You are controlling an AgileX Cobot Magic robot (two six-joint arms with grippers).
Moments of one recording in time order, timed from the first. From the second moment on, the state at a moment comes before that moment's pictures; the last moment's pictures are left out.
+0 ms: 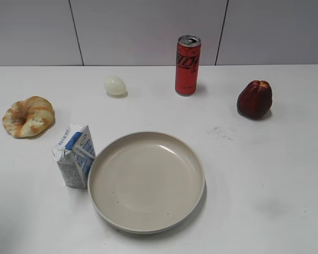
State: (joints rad) left arm -0.05 1.06 -0.92 -0.20 1.06 0.17; right arm 0.03 0.00 -0.42 0.02 0.94 -0.02
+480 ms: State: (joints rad) left arm 0.01 0.50 -0.55 -0.19 1.06 0.16; right arm 0.03 0.00 -0.42 0.02 0.94 -0.02
